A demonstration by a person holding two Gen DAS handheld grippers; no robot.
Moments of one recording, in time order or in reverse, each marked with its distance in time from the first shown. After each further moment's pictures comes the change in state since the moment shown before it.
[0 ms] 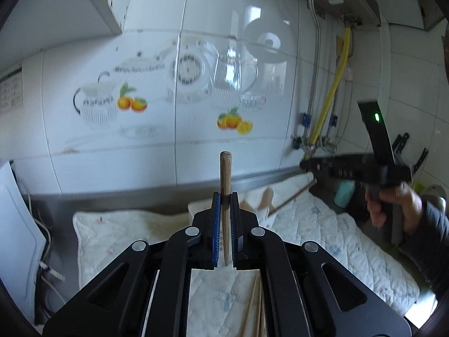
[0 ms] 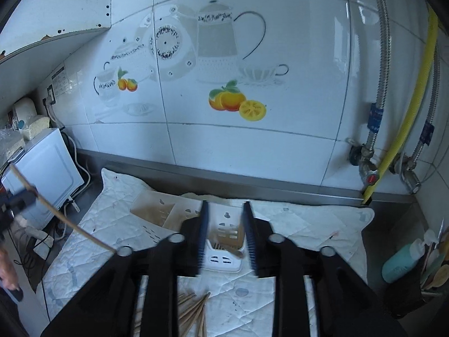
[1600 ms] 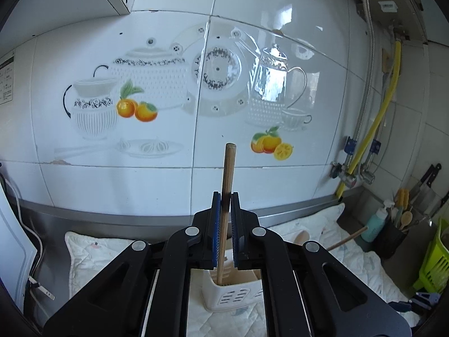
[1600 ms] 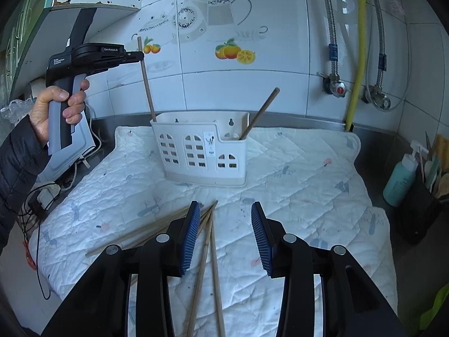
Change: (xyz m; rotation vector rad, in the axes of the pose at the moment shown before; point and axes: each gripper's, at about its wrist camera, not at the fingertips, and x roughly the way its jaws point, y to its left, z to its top) left arm 0.099 0.029 0.036 -0.090 0.000 0.096; right arm -0.070 0.017 -0.182 0.034 -0.020 -0.001
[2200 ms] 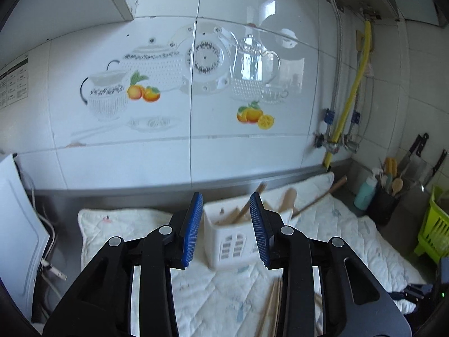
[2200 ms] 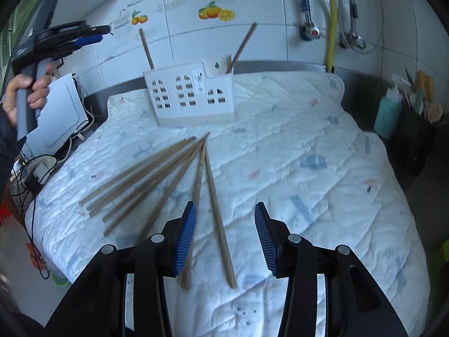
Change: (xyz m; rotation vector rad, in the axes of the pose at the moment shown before) left arm -0.071 -0.007 -0.062 0.075 0.033 -0.018; right arm -0.011 -0.001 -0.098 0.092 0.115 -0.040
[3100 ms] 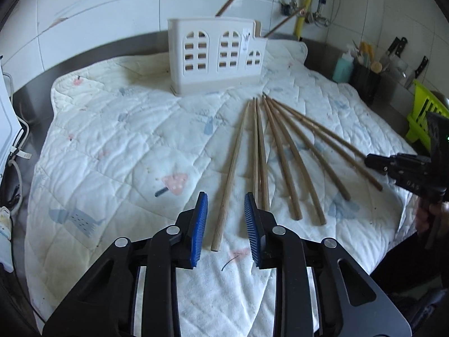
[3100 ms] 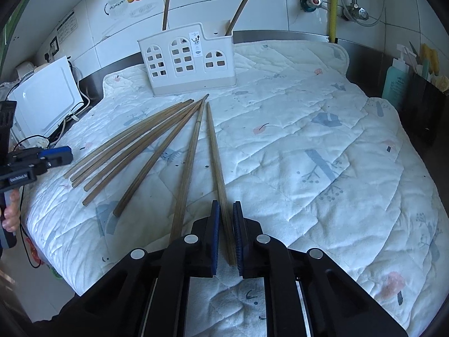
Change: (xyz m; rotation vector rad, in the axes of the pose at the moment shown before) left arm -0.017 -0.022 -0.215 0.071 0.400 -0.090; right arm 0.034 0.003 -0.036 0.009 0.054 0.008
